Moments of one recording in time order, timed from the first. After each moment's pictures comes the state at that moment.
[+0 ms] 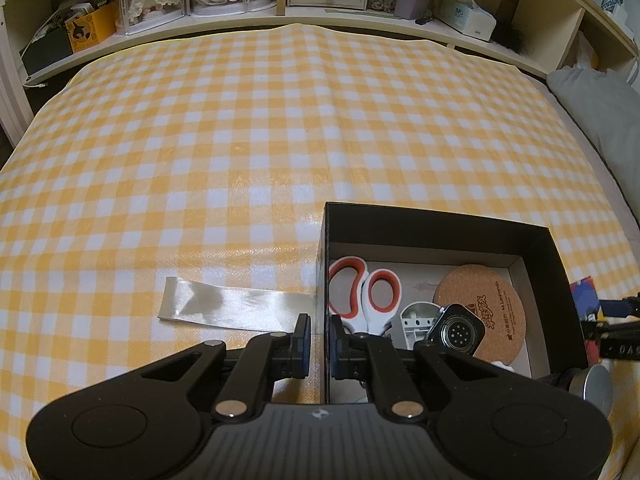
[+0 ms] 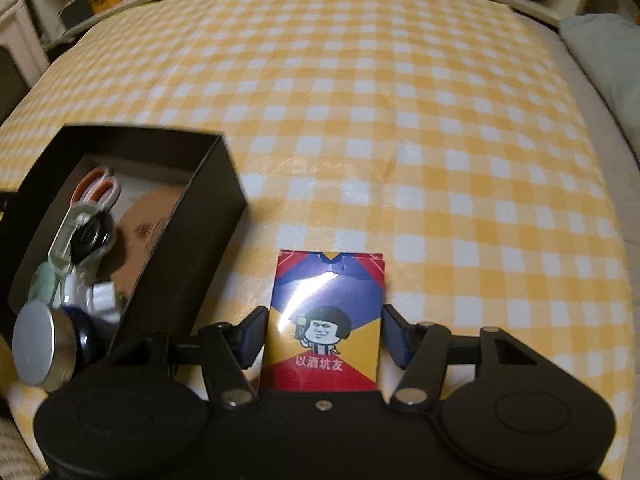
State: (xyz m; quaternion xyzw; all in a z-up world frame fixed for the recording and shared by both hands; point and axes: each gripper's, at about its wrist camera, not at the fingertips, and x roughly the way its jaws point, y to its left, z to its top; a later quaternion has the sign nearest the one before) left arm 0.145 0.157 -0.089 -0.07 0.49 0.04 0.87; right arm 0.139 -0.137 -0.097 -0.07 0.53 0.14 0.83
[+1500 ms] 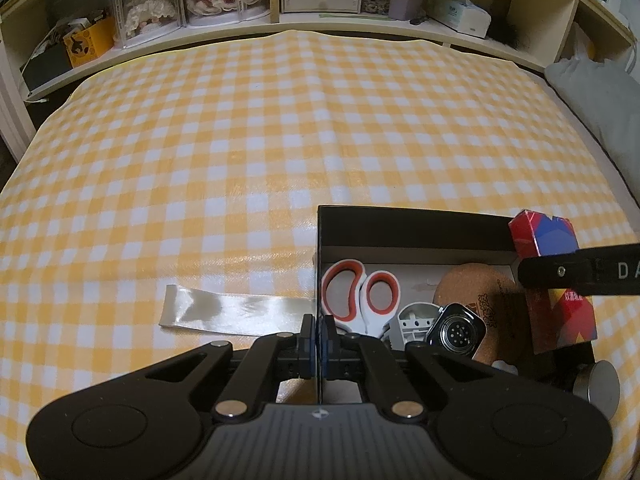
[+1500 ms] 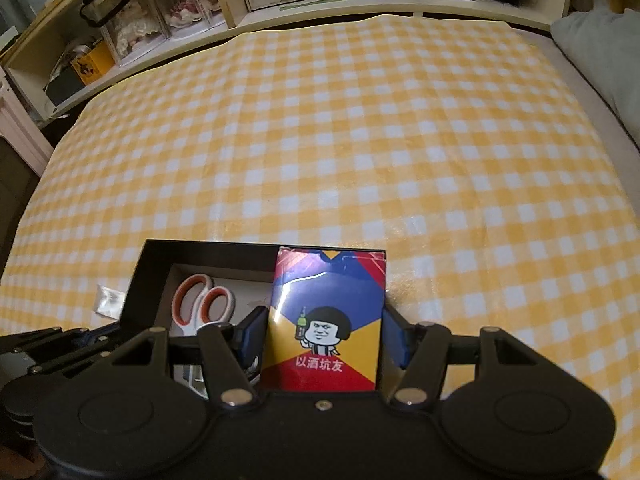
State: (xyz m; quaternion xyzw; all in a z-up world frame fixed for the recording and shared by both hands) left arm 0.155 0.126 -0.094 -0.04 0.48 0.05 0.87; right arm 0.151 -0.040 -0.035 0.02 0.52 0.11 0.85
